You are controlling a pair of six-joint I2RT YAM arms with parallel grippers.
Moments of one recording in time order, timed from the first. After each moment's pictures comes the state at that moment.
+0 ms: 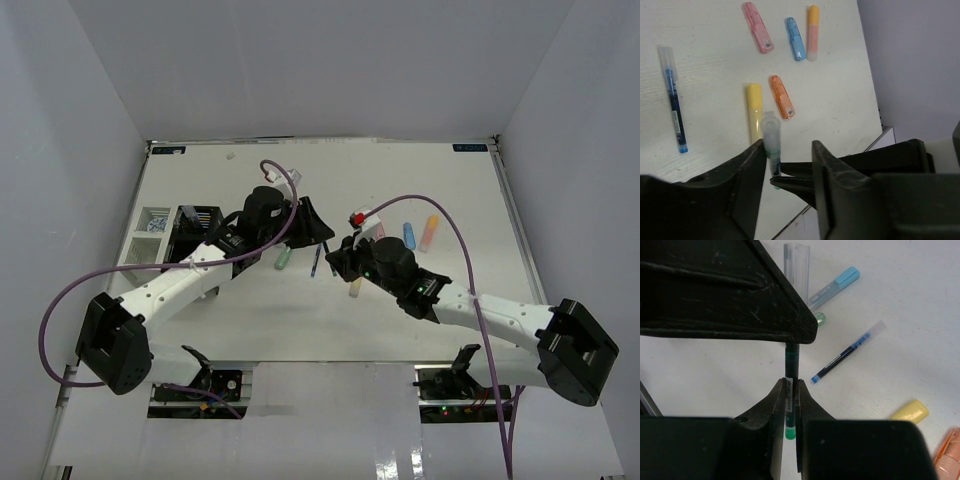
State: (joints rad) left arm -0.65 1.33 1.00 -0.12 0.22 -0.73; right arm 0.94 1.21 0.64 0.31 0.09 0.30
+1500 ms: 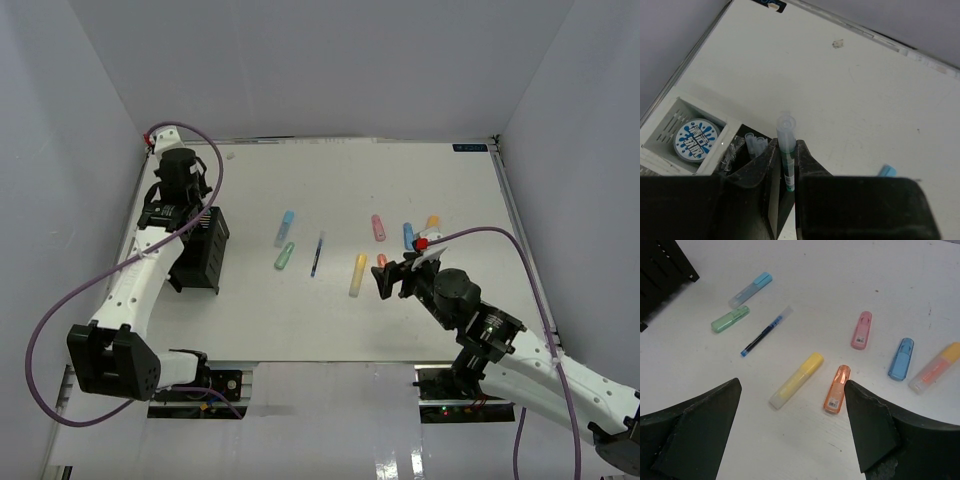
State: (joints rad) left arm -0.16 1.26 1.18 -0.33 -0.45 -0.33; right arm 0.94 0.58 0.48 -0.11 0.37 0.17
